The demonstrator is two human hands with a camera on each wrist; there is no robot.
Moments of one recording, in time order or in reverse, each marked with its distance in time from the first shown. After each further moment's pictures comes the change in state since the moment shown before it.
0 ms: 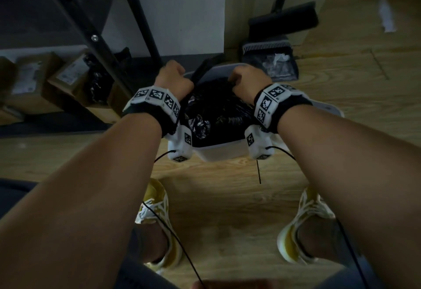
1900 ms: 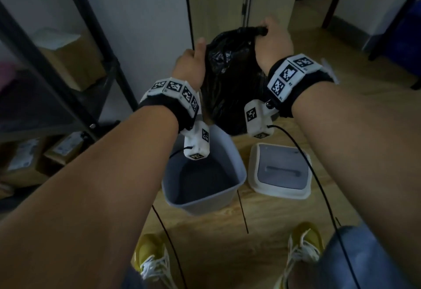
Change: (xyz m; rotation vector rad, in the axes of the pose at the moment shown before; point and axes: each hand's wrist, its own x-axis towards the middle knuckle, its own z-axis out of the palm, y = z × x) left_hand -0.009 0.194 -0.050 -0.321 0.054 0.279; right_hand 0.009 0.016 -0.209 0.500 0.734 -0.135
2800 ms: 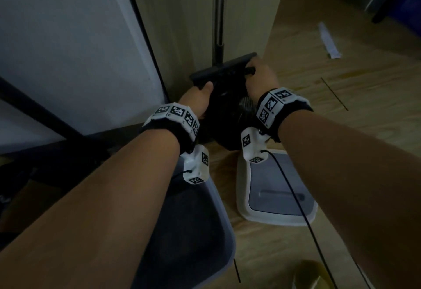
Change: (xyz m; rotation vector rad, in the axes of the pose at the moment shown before) left_hand 0.180 -0.112 0.196 0.025 -0.468 -0.343; right_hand 0.090 0.226 0.103 -0.301 -0.248 0.326
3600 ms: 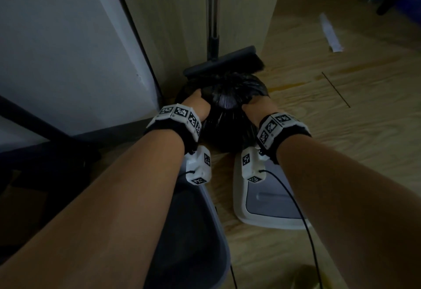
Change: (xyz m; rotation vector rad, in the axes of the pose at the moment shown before) left_hand 0.023 -0.009 0.025 0.226 -0.011 -0.051; right_hand -0.012 0.057 0.031 -0.095 -0.317 0.309
